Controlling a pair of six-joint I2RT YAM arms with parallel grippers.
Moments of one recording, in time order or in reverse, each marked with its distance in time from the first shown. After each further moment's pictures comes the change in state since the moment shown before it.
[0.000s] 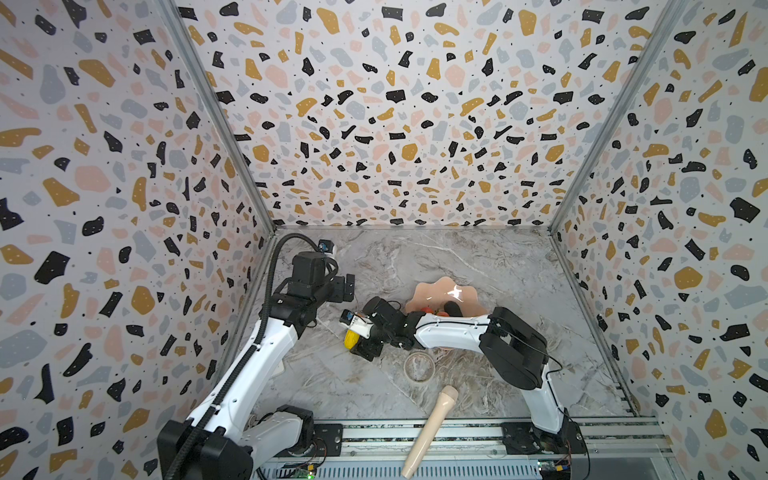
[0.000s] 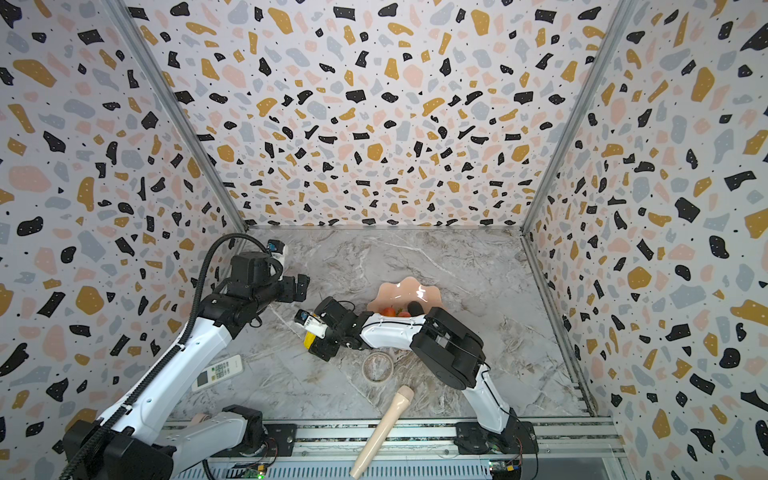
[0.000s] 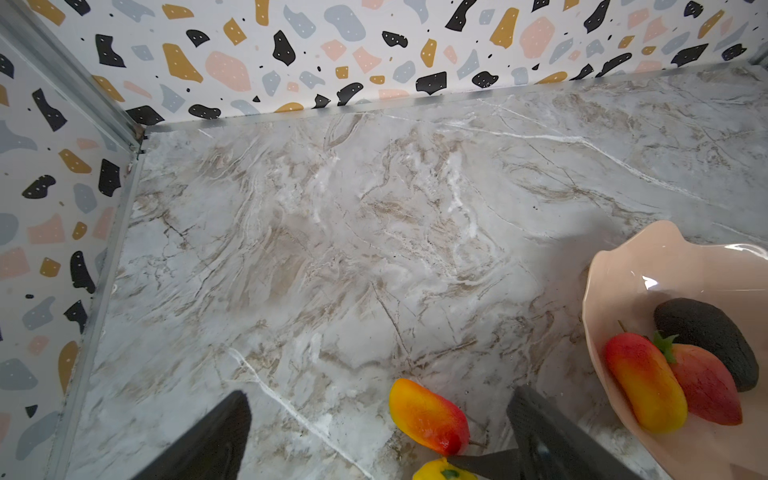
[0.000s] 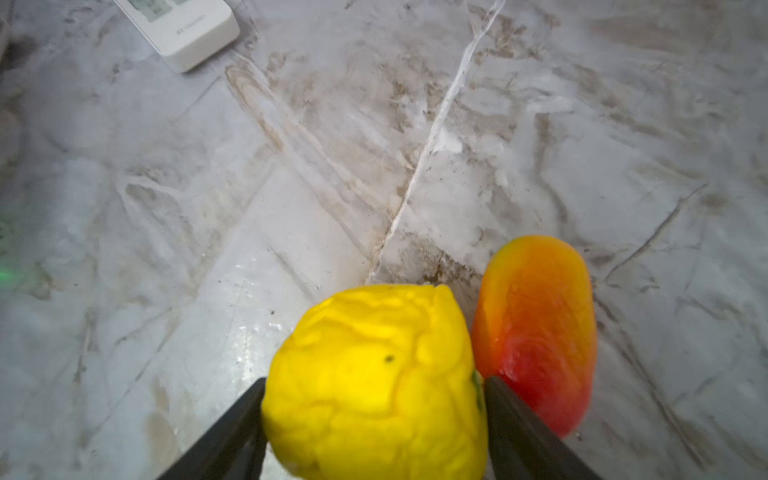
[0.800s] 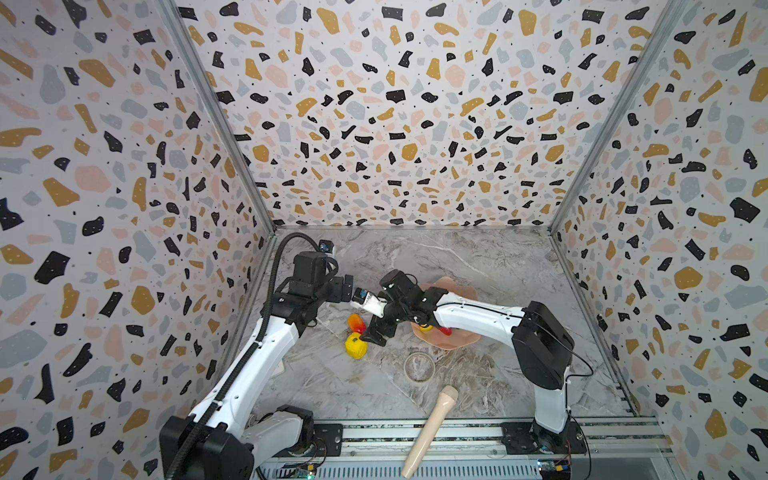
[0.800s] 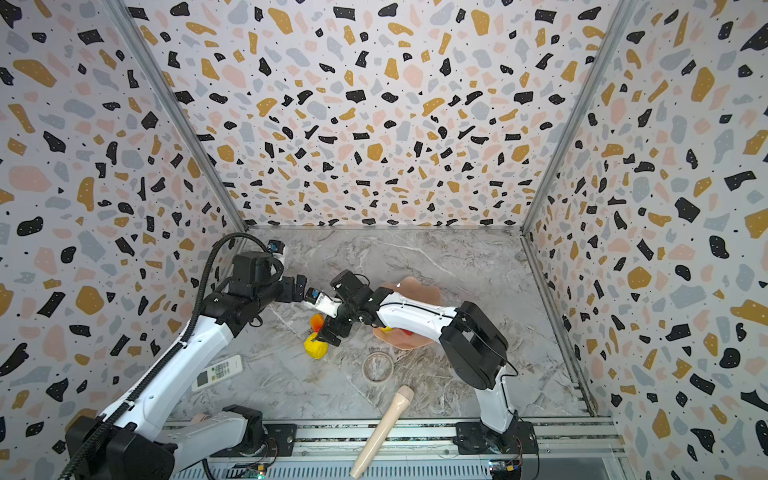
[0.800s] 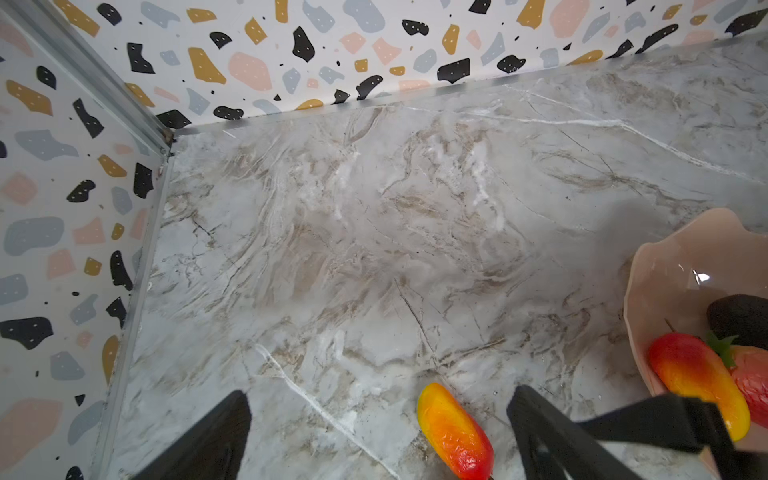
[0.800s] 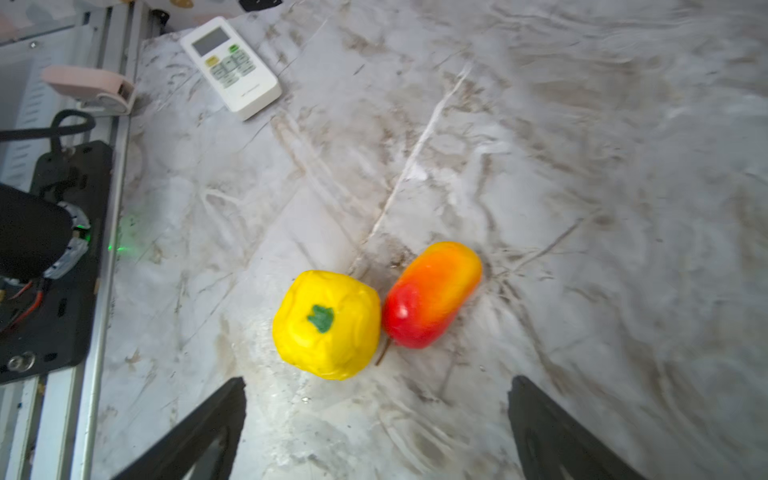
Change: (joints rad) left arm 0.000 0.005 0.000 -0.002 -0.074 0.027; right arm -0.098 -0.149 0.038 -0.200 -0.198 -0.098
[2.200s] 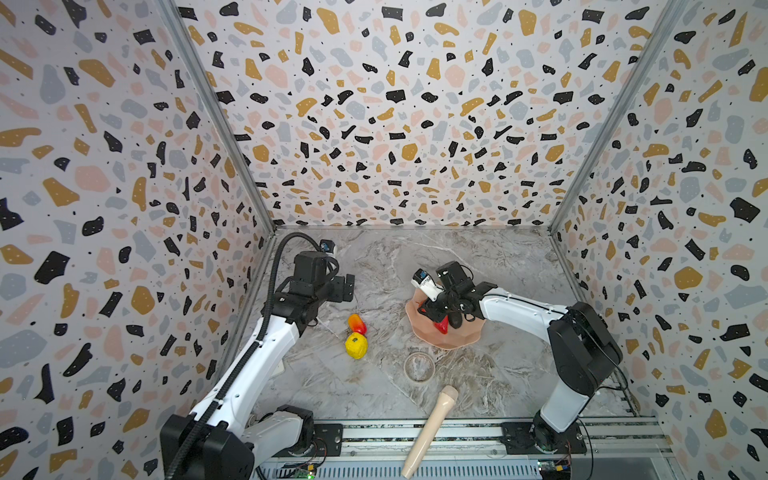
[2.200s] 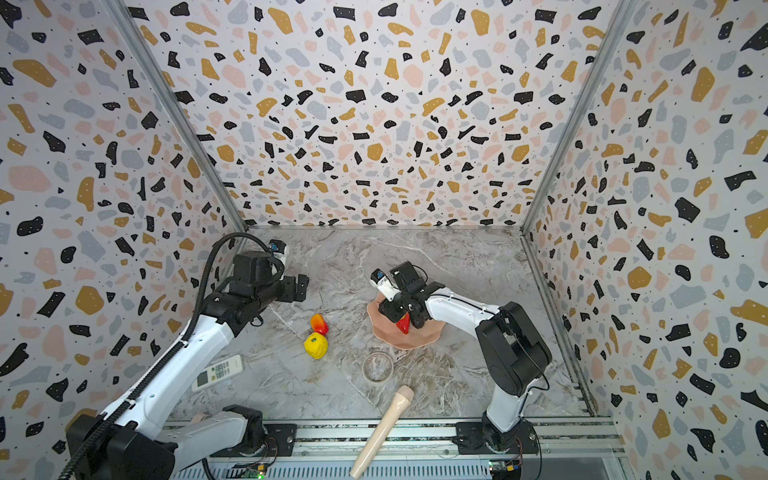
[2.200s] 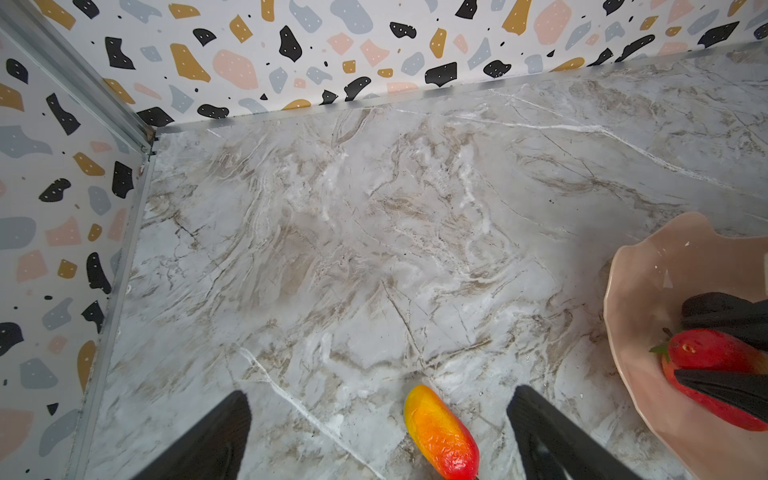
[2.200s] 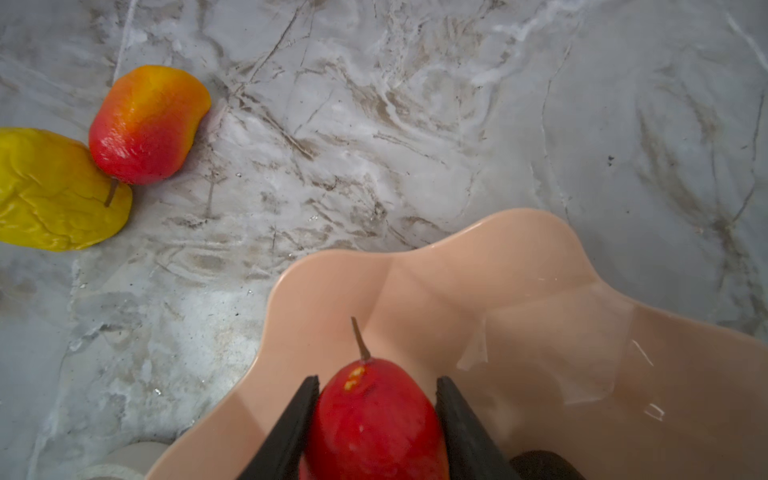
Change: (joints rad) left arm 0.000 0.014 0.000 0.007 0.038 0.001; right arm -0.325 -0.222 -0.327 0.017 0.154 0.084
